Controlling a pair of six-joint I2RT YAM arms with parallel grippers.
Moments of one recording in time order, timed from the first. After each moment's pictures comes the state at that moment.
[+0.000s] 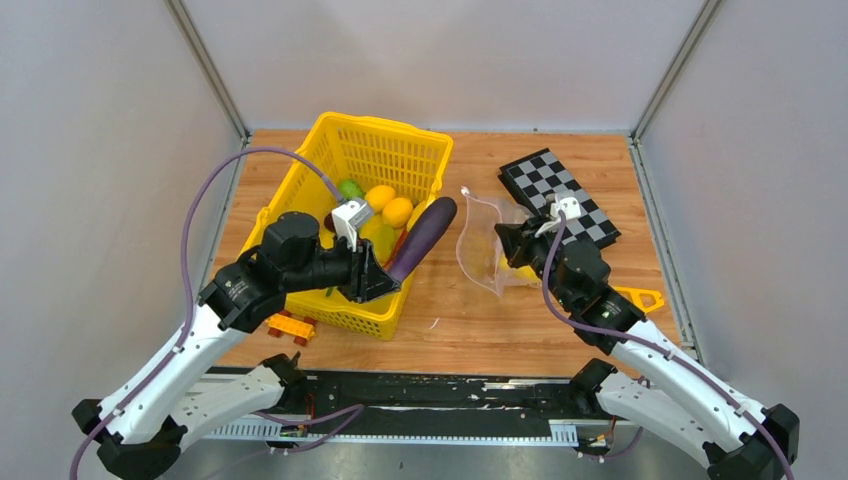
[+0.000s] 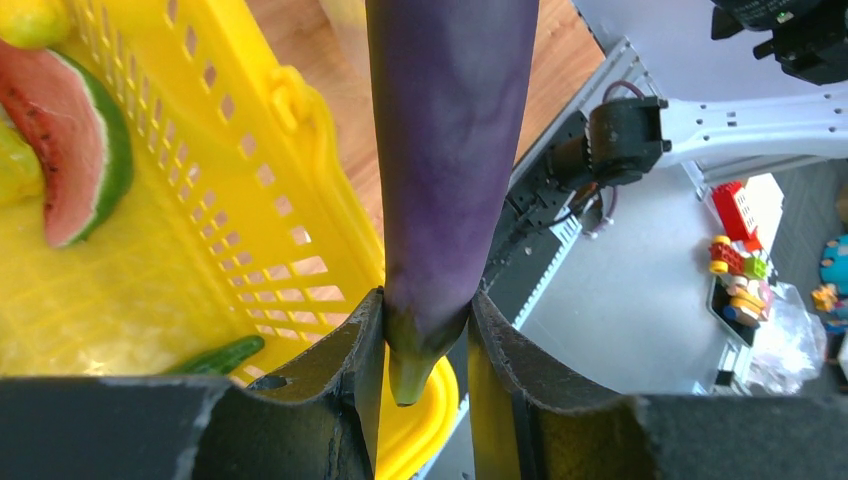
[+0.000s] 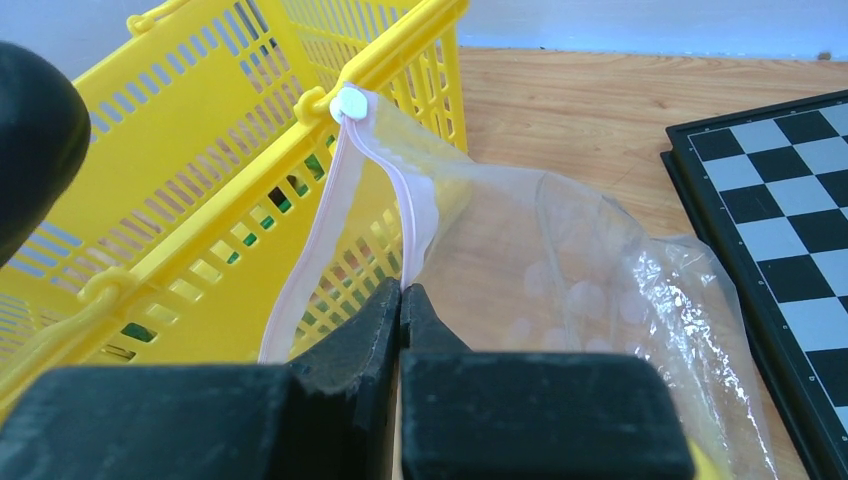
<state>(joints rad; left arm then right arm) -0.72 0.82 1.06 -0.70 0.38 -0.40 0.70 0.76 0.63 0.08 0.22 0.30</state>
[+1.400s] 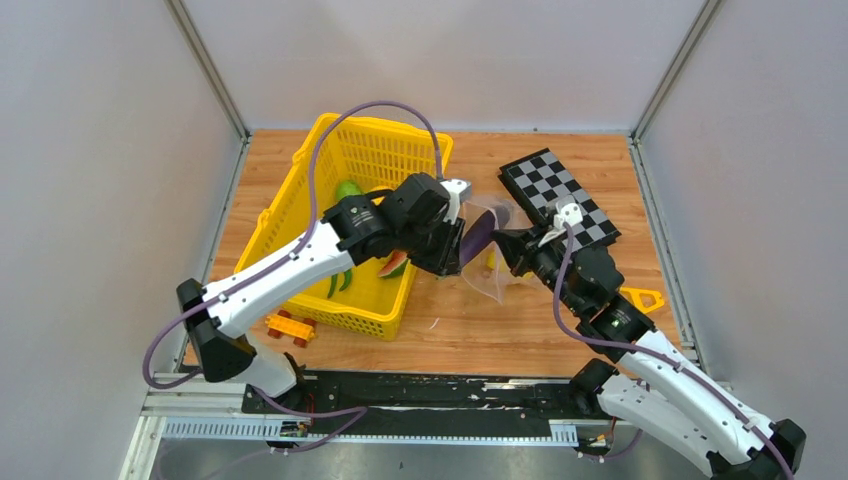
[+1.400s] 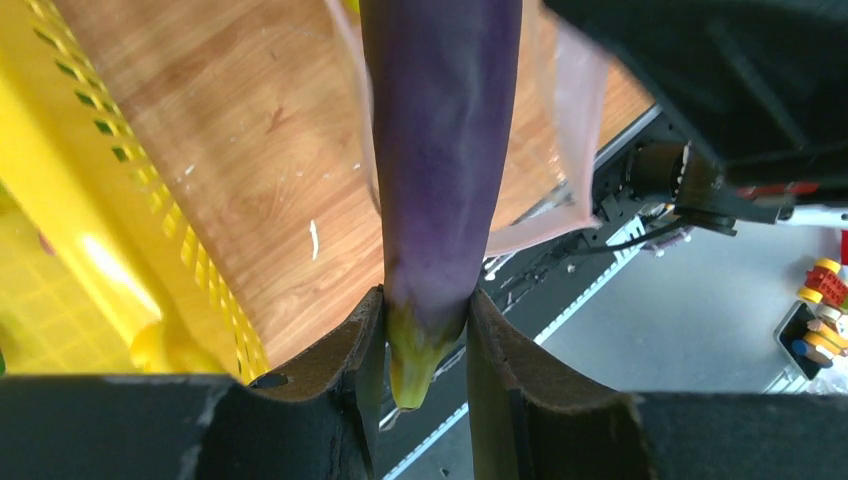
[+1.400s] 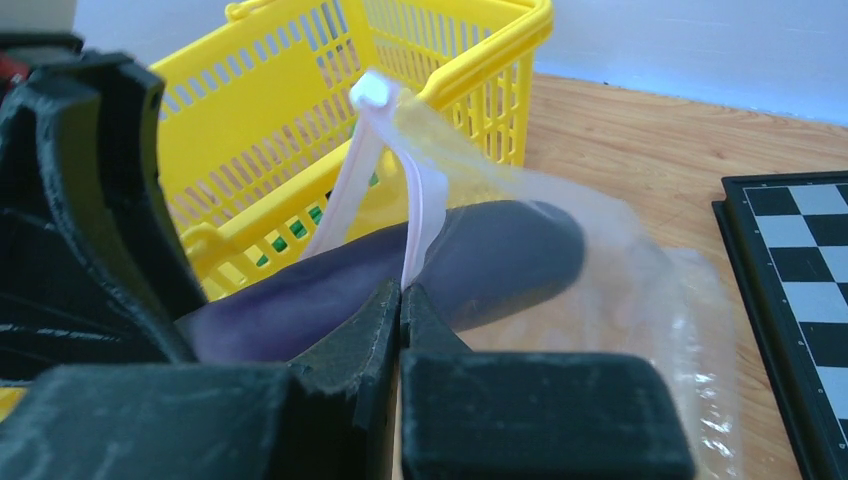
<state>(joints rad) -0.99 1.46 1.56 -0.93 0.09 -0.49 0.70 0.68 0.60 0.10 0.08 0.25</state>
